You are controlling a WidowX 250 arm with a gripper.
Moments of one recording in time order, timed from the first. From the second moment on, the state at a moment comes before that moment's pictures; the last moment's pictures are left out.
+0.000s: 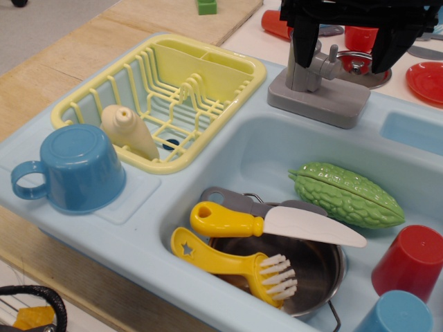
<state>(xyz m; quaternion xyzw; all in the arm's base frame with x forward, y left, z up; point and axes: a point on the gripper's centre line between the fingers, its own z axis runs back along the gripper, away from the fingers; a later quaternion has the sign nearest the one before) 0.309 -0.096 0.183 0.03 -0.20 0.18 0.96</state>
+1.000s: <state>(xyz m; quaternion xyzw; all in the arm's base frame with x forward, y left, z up) 0.327 -0.099 0.173 0.04 -0.21 0.12 0.97</state>
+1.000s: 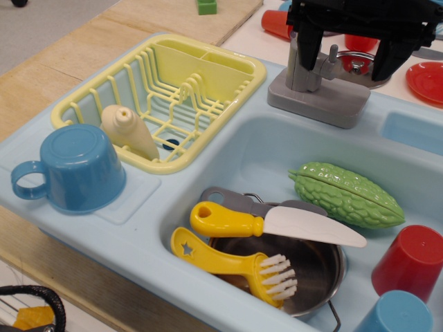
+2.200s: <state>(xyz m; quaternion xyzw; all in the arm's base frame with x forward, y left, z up) 0.328 -0.086 0.168 0.04 -0.20 0.16 0.97</state>
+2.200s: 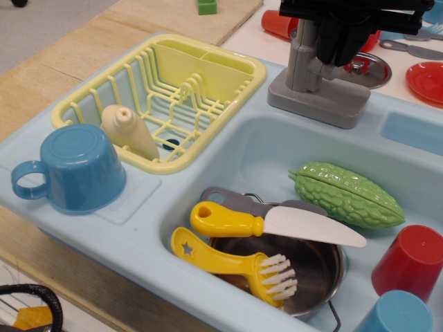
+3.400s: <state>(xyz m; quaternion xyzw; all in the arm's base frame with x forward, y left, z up) 0.259 -0.080 0.133 0.01 -0.12 0.27 0.96</state>
